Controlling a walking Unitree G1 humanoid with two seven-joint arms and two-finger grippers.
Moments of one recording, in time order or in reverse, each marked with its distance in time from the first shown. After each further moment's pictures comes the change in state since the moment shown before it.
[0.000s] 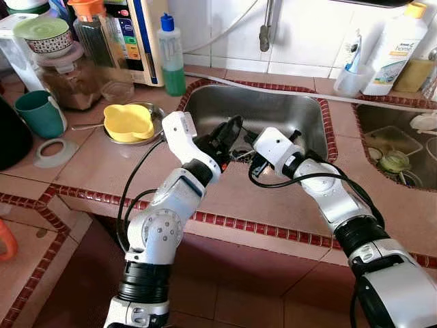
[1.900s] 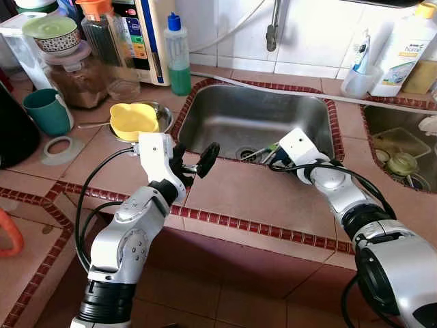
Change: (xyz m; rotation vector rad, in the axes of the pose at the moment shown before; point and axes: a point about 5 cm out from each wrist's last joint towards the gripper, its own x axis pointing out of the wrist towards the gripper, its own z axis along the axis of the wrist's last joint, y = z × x) left arm -0.037 0.047 0.009 0.338 0.031 0.141; right arm -0.017 -0.023 -0.056 0.216 0.416 -0.202
